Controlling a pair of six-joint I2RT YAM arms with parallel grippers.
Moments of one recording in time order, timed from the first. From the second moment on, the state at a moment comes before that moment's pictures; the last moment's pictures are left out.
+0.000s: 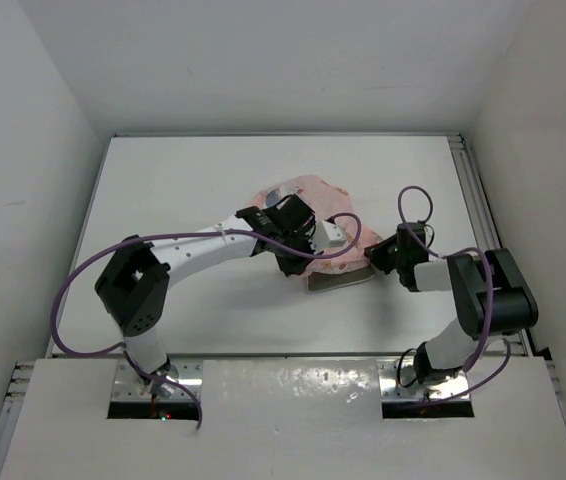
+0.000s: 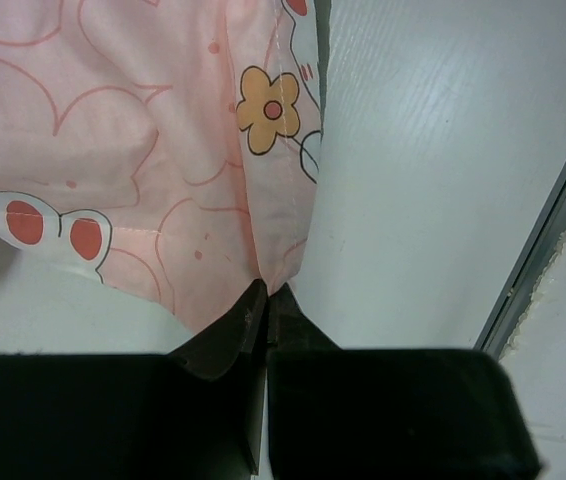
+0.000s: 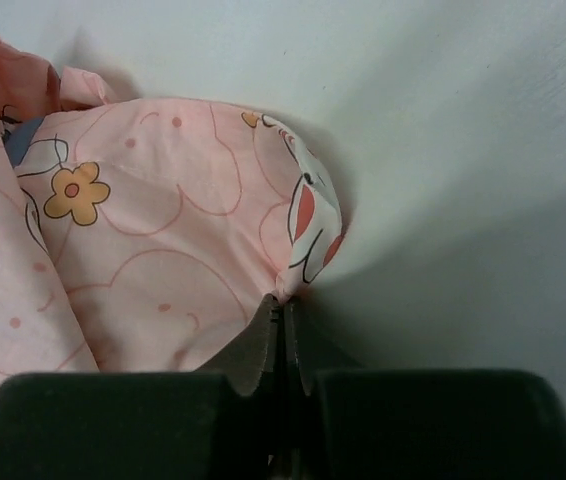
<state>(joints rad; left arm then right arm) -0.84 1.74 1.33 -0.65 0.27 0.38 0.11 1.60 0.40 0.47 -0.09 1.08</state>
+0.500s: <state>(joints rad) -0.80 1.67 1.67 -0.82 0.26 0.42 0.16 0.96 0.46 0.08 0.07 0.85</state>
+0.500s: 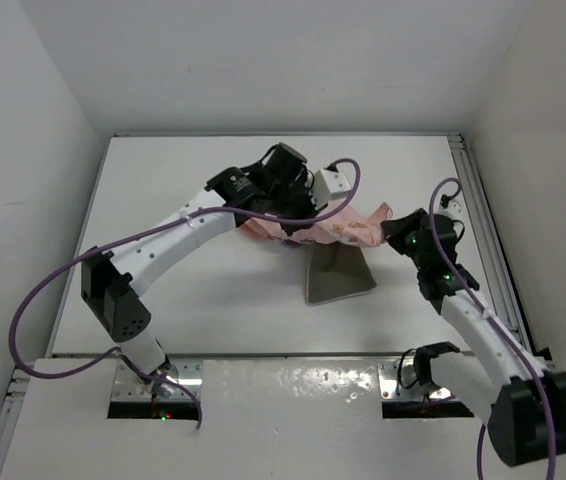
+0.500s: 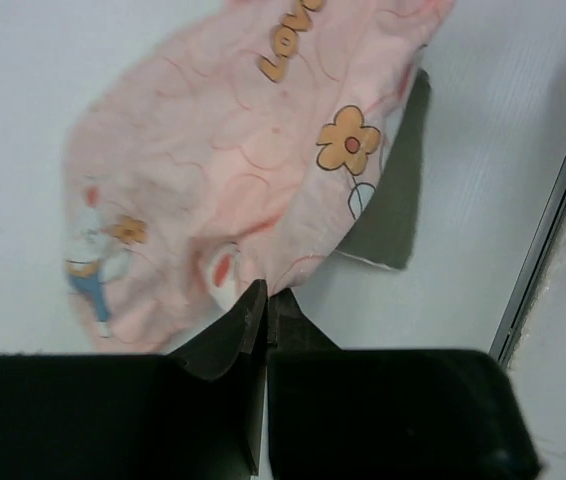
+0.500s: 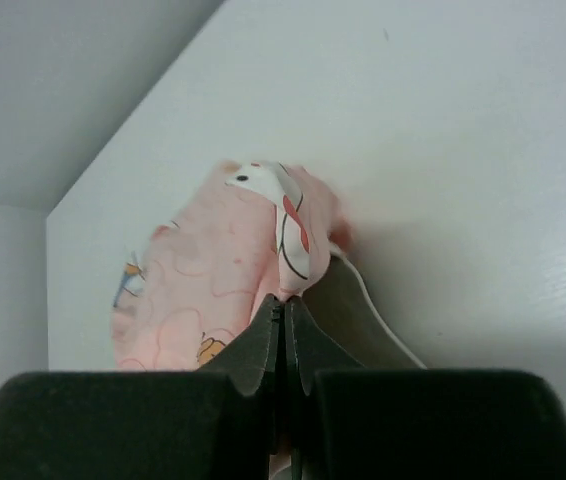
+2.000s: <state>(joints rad) -0.89 1.77 1.46 -0.88 0.35 0.47 0.42 0.80 0.23 -0.26 -0.19 0.73</state>
